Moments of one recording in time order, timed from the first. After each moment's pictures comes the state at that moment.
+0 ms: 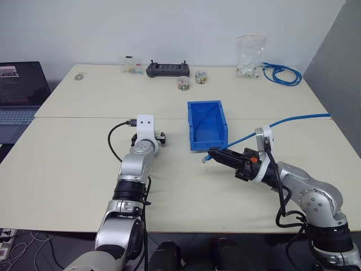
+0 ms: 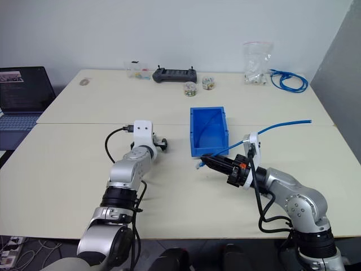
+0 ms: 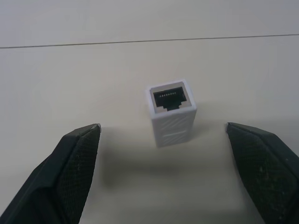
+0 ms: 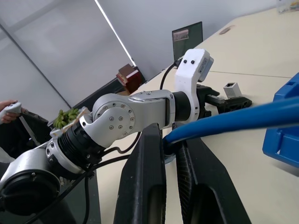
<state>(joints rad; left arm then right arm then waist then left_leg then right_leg) -0.69 0.14 0.09 0.40 -0.06 0.64 0.13 -0.27 -0.44 -0.03 -0.39 0.96 0.80 0.65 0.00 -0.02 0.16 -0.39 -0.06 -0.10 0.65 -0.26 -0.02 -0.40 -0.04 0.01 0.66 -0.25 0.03</state>
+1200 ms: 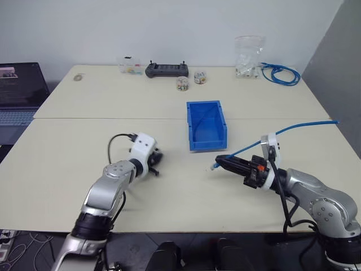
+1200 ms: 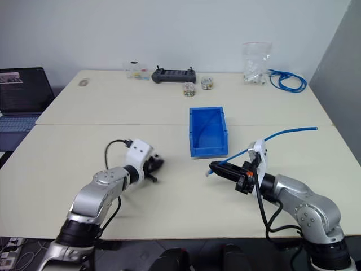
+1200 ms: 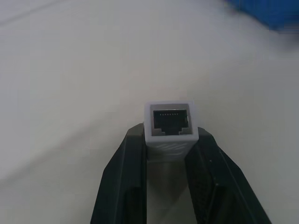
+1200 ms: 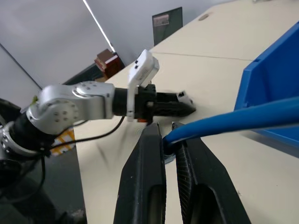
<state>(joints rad) -0.32 0.53 -0.17 -0.15 -0.20 0.73 -0.56 -0.15 -0.55 -0.05 -0.49 0.90 0.77 0.66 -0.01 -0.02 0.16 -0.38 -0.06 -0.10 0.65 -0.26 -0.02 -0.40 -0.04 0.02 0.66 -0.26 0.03</state>
